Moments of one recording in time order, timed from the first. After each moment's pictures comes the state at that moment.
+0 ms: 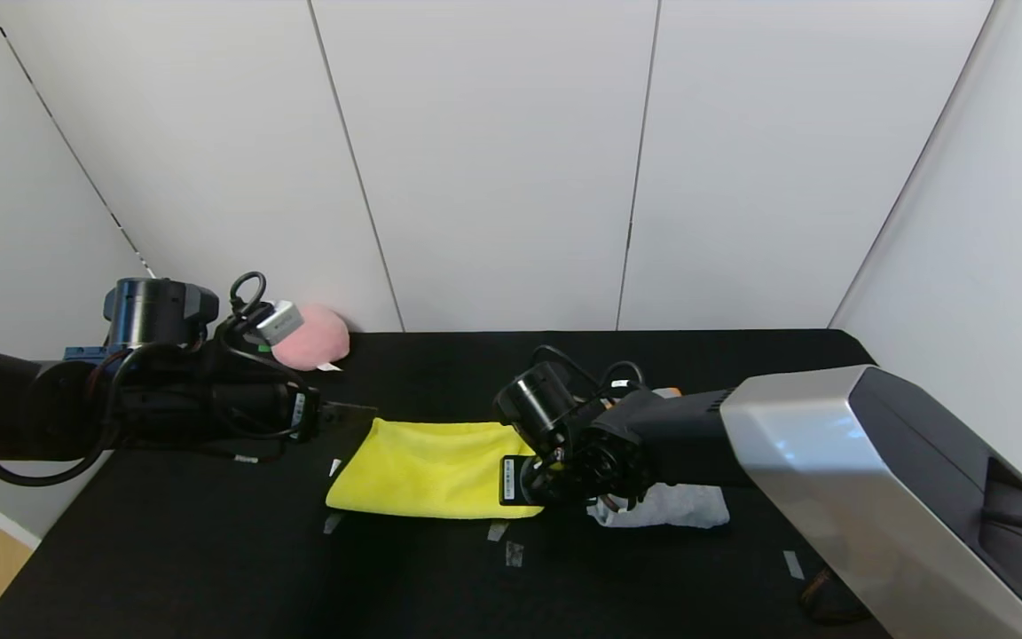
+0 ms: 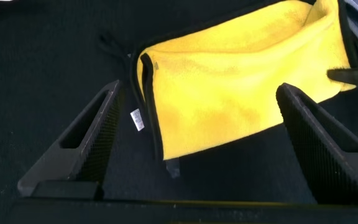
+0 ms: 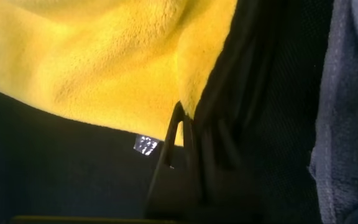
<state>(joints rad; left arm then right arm) 0.02 1.85 -1.00 -0.19 -0.40 0.19 0.76 2.49 -1.87 0.29 -0.10 0.64</state>
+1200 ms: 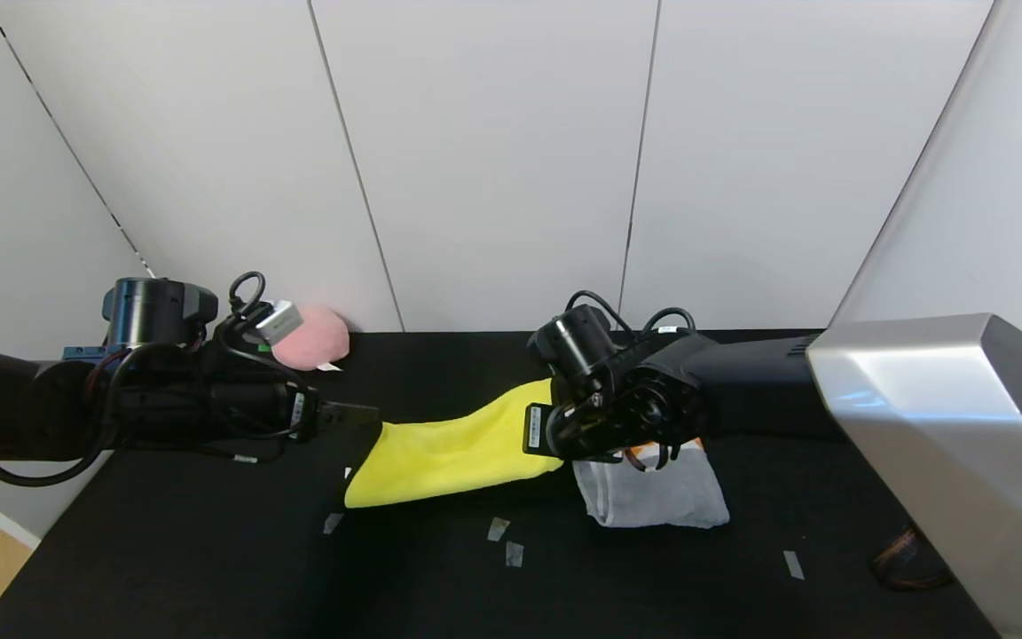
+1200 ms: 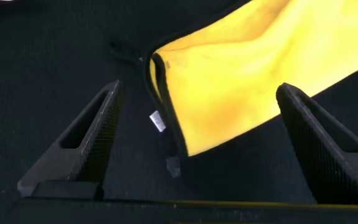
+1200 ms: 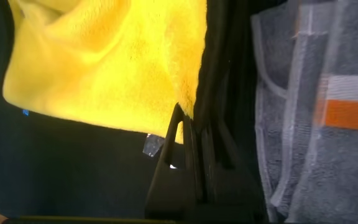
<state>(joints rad) 0.02 1.85 -1.00 -0.19 -0.40 0.19 0.71 2.38 -1.87 0.33 -0.10 0.65</state>
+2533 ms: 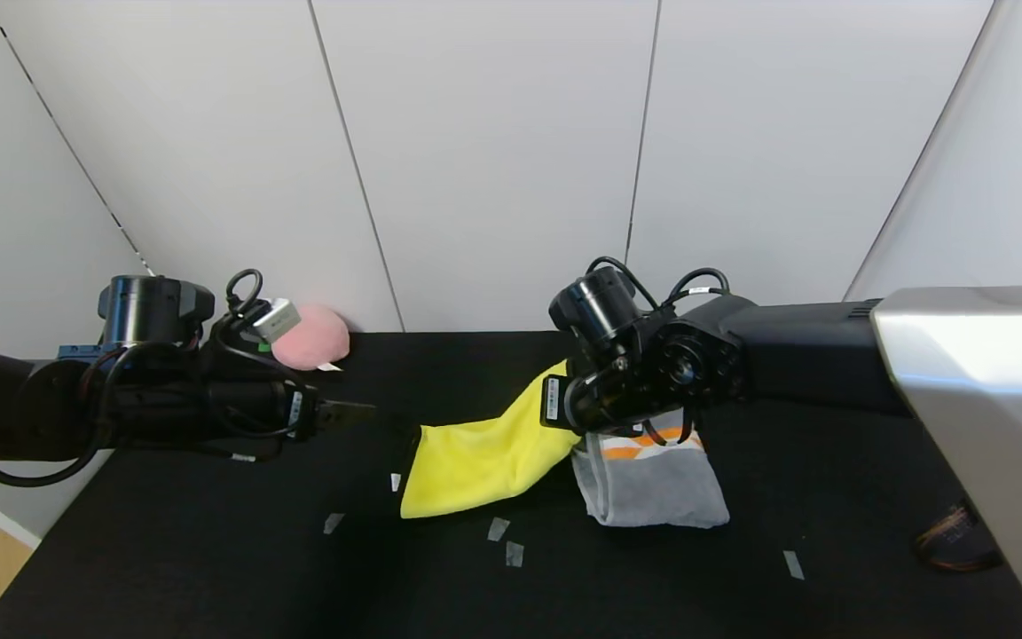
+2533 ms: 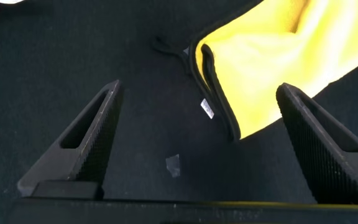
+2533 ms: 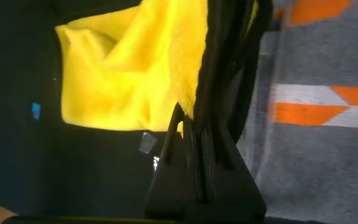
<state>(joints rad) 0.02 1.84 -1.00 -0.19 -0.40 0.19 0.67 2.32 -1.92 0.42 -0.10 0.62</state>
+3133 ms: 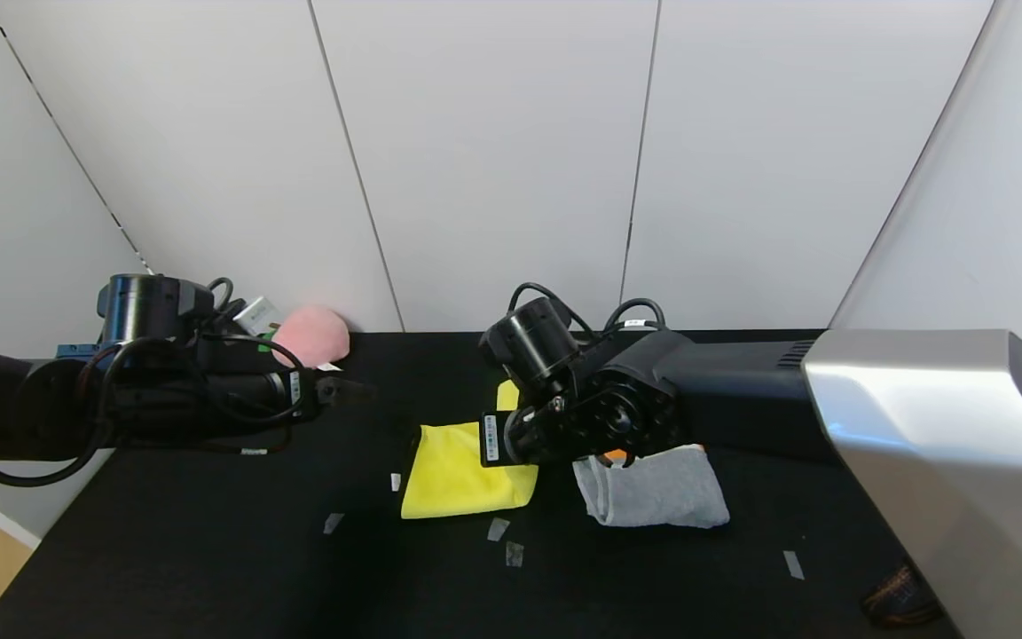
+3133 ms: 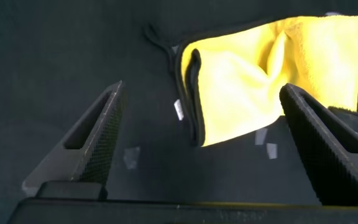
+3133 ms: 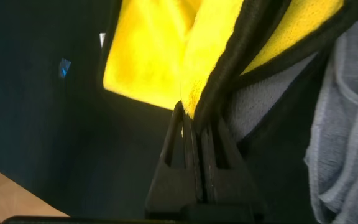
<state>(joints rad) 0.02 1.83 -1.00 -0.19 -0.40 -0.18 0.80 2.39 -1.98 0.38 -0.10 0.53</state>
